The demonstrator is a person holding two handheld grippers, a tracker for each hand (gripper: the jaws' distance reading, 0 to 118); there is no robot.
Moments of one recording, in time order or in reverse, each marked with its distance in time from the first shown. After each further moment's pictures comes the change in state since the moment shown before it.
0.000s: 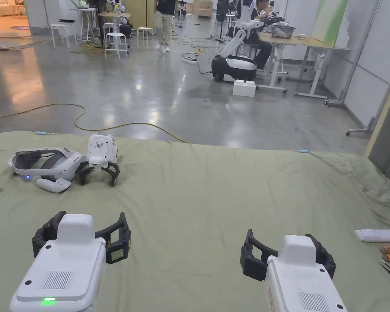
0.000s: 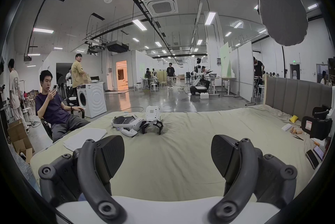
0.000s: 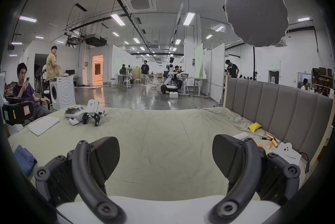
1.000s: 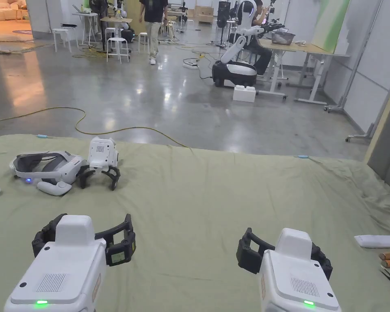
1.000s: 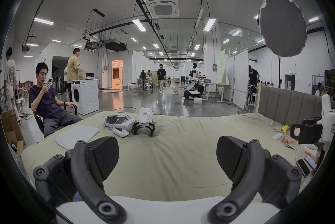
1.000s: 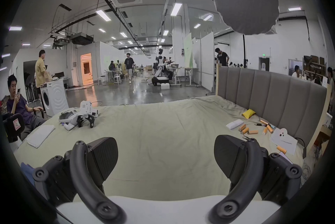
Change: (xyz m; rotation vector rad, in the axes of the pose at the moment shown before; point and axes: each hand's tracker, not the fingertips) left arm -0.005 0.006 0.006 0.027 -0.059 0.077; right arm -0.013 0.020 -0.008 -0.103 -0.089 -0.092
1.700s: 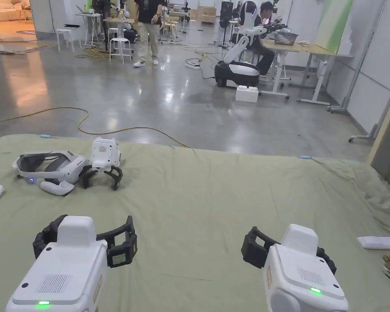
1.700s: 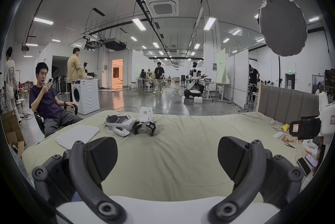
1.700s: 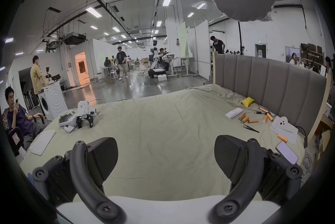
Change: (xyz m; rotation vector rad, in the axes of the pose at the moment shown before) left arm -0.001 -0.003 -0.001 -0.003 0.008 -0.016; right arm 0.004 0.005 -0.010 -0.065 -0.021 -0.058
